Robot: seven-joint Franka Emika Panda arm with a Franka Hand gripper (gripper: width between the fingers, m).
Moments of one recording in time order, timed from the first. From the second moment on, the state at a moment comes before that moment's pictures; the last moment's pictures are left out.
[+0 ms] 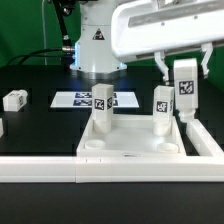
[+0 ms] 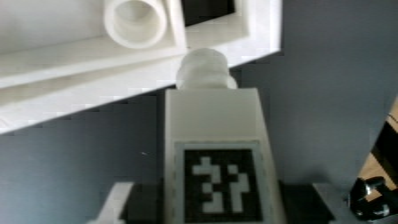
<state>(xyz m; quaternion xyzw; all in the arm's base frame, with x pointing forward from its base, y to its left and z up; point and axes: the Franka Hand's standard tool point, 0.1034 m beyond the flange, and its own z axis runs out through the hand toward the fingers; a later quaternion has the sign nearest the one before) 0.615 0.099 0.124 -0.95 0.11 -0.27 0.06</state>
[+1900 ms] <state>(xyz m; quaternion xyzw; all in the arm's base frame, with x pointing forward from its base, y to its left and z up) 0.611 0.114 0.073 -0.95 0.09 -0.30 0.02</state>
